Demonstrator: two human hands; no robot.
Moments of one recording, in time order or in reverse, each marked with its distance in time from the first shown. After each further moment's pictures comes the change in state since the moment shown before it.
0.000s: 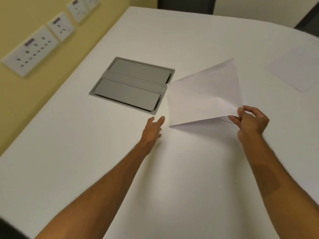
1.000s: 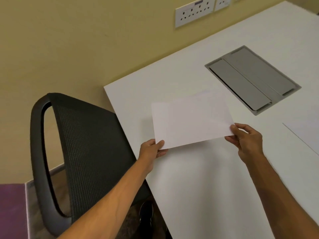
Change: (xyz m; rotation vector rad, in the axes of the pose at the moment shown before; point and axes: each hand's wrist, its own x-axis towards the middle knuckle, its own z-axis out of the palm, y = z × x) left_hand -0.257 -0.170 -0.235 -0.667 0.563 -0.233; right_hand -0.281 0.096 0.101 -0.409 -0.901 0.114
